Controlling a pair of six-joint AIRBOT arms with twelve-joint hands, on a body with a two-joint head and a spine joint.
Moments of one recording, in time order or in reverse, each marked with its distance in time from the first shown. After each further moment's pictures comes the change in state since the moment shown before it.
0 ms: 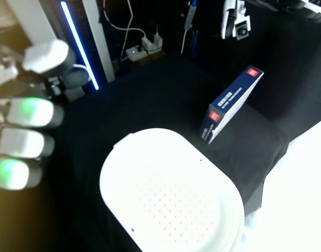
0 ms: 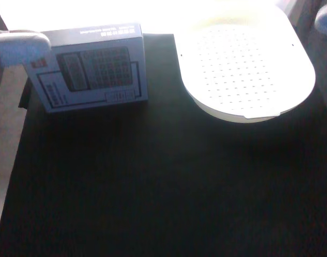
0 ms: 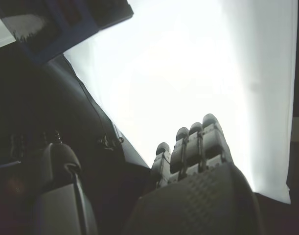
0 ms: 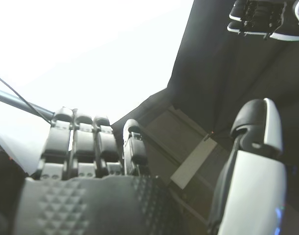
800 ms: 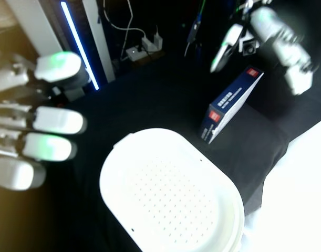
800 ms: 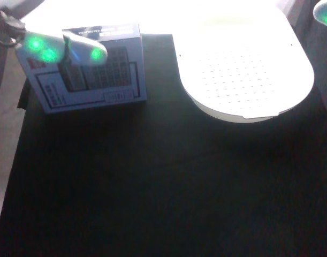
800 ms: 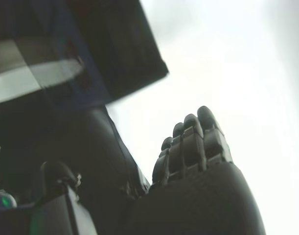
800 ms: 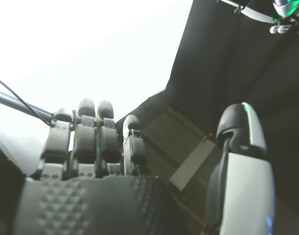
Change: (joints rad) left arm -0.361 -0.206 0.254 0.251 0.757 0.001; right arm 0.008 -0.011 0.002 -0.008 -0.002 -0.008
